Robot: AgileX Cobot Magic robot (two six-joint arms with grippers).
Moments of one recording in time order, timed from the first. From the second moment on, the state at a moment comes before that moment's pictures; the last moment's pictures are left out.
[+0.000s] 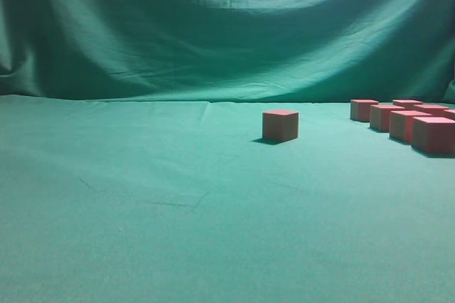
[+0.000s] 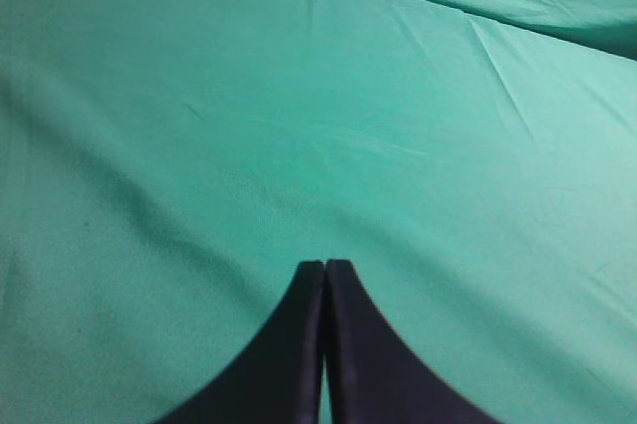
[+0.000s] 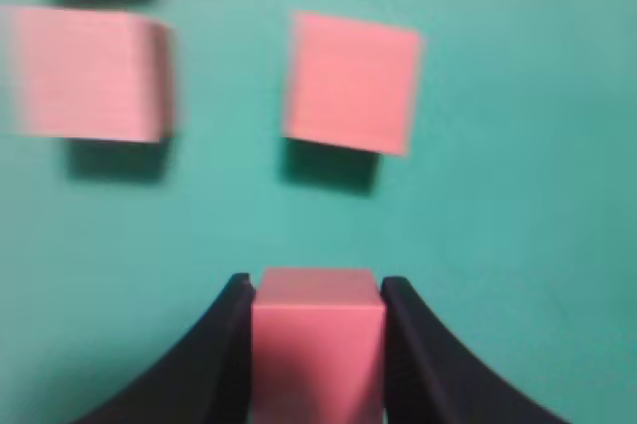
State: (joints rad) left arm -0.01 -0.01 0.02 -0.19 0.36 -0.08; right arm 0.11 1.61 -0.88 -0.04 0.76 0.12
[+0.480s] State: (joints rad) left arm -0.01 -0.01 0.02 -0.19 0.36 -0.08; right arm 0.38 1.64 -1.48 0.06 1.09 -0.23
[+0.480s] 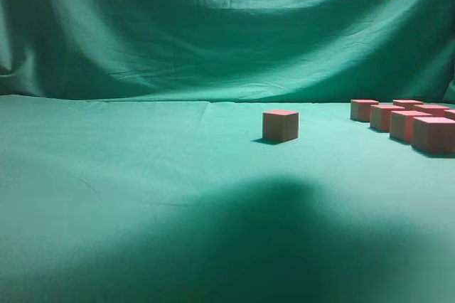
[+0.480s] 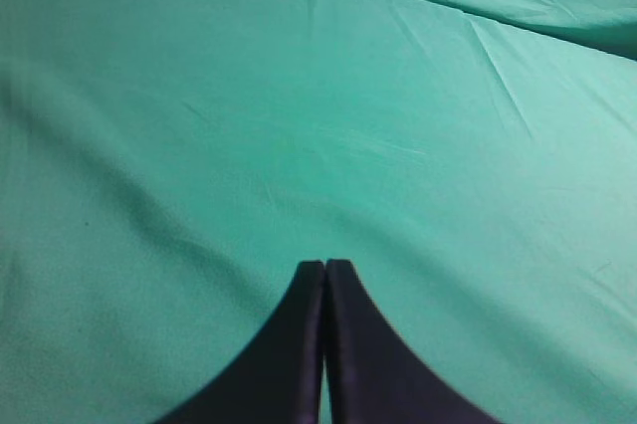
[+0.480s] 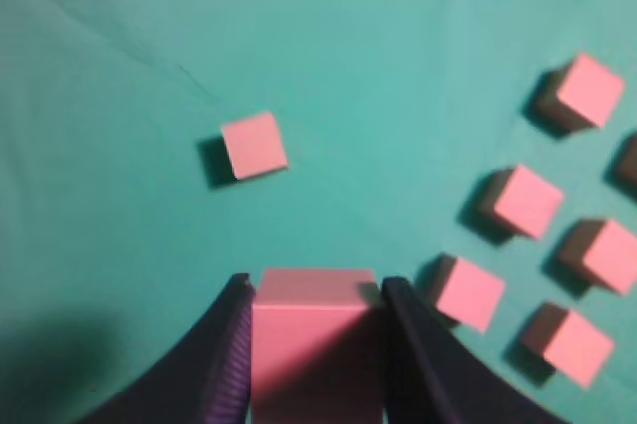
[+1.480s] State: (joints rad) left arm -0.01 -0.01 0.02 -0.19 0.36 -0.08; right arm 0.62 2.27 -1.97 0.05 1.10 -0.80
